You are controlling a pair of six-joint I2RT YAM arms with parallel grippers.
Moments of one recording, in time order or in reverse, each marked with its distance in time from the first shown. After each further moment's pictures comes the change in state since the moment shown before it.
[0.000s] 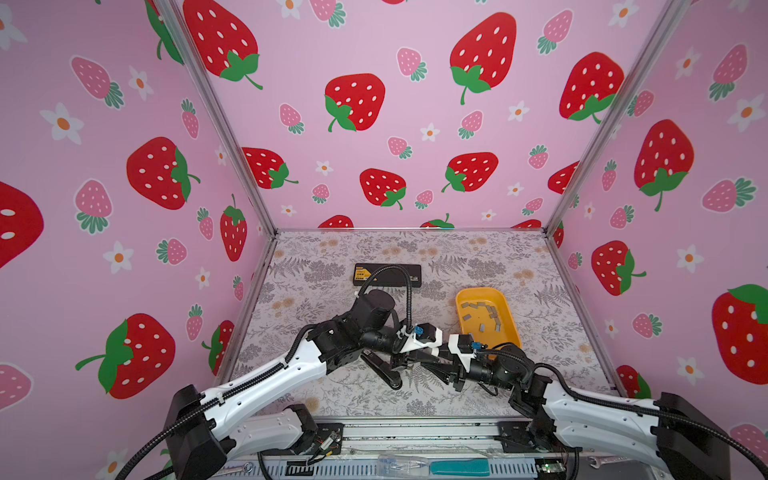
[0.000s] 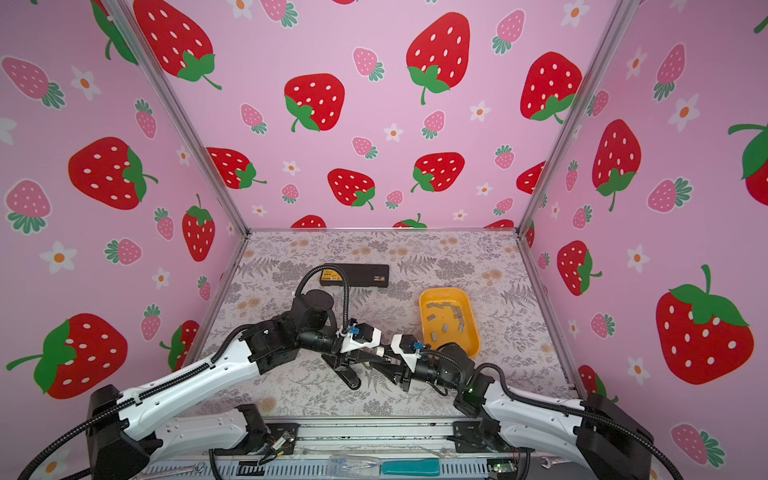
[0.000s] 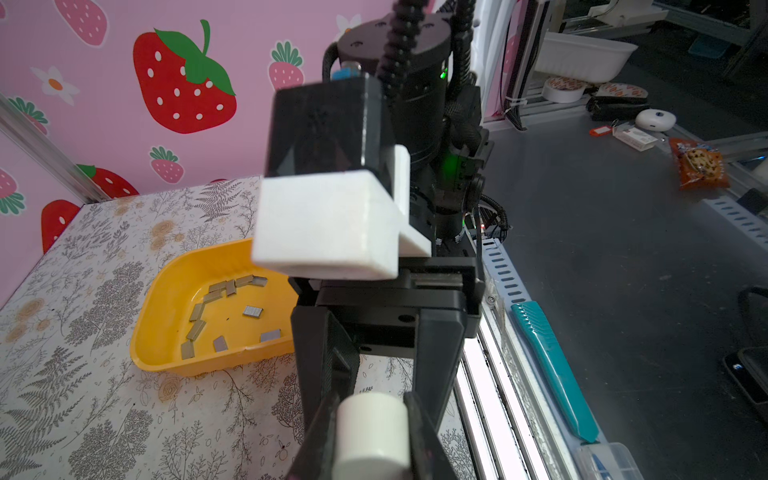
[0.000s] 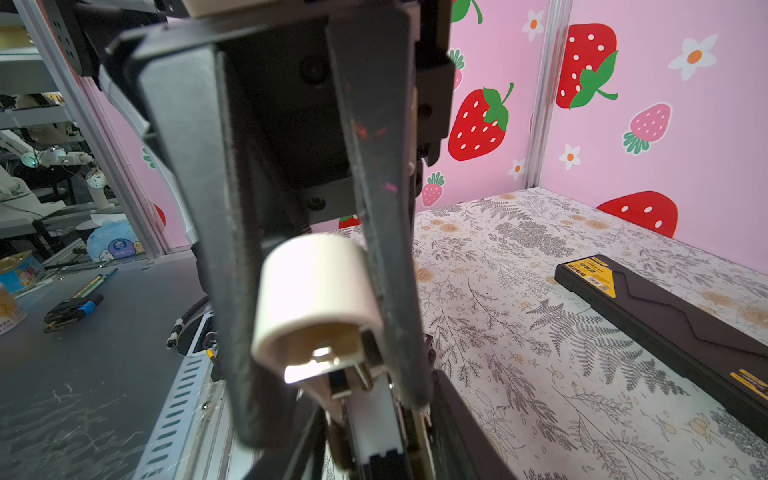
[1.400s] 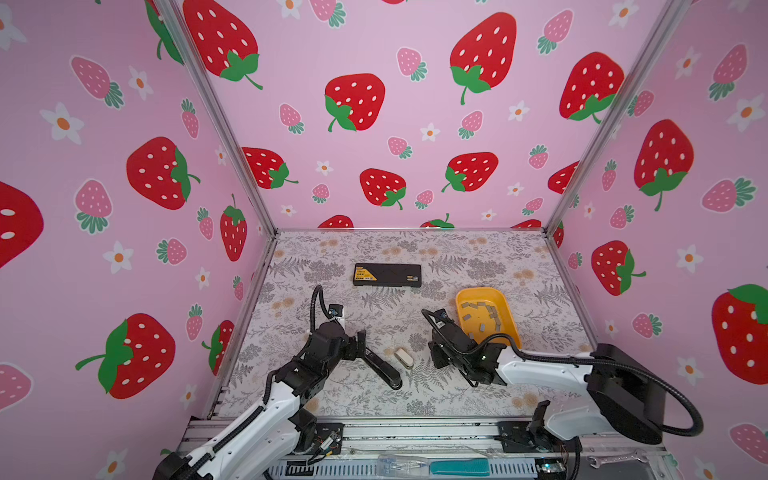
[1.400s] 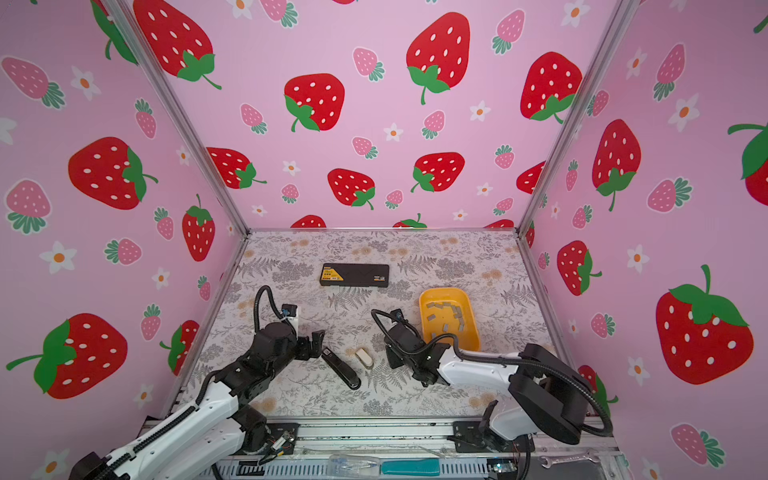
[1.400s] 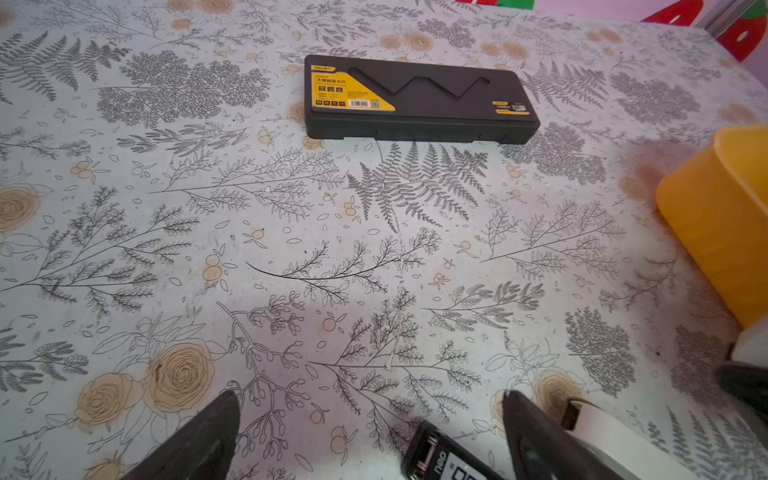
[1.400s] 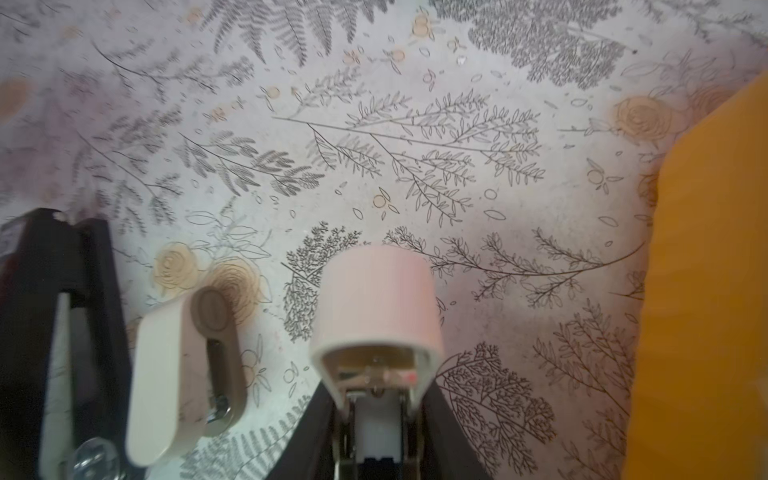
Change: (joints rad) left arm 0.374 -0.368 -0.579 0.134 -0.898 -0.850; right arm -0.005 0.505 0.423 -0.823 0.626 0.440
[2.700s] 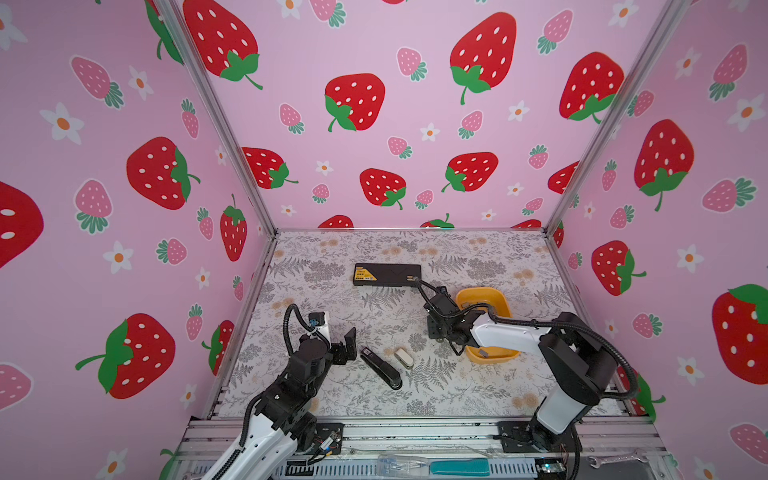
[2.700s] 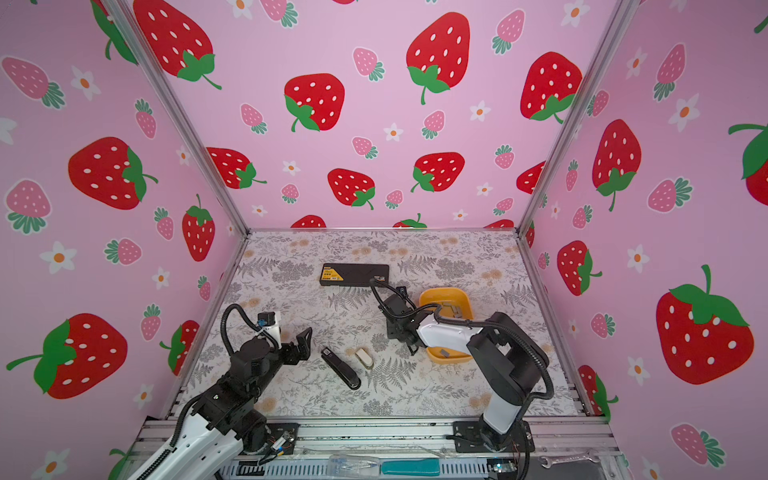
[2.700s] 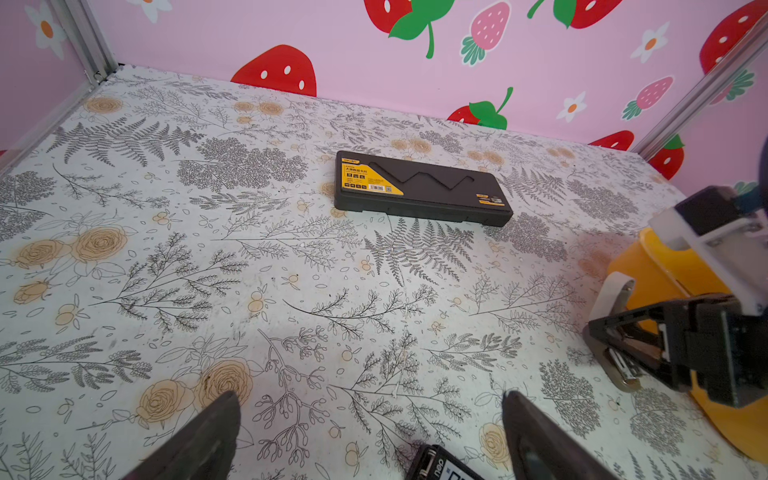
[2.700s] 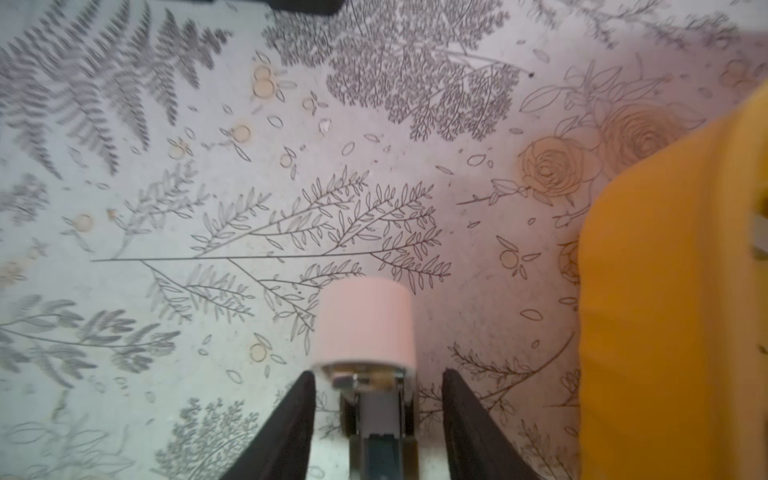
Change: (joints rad) left arm 0.001 -0.356 -0.077 -0.075 -0.060 -0.026; right arm -0.171 0.216 0.278 -0.164 0.016 0.071
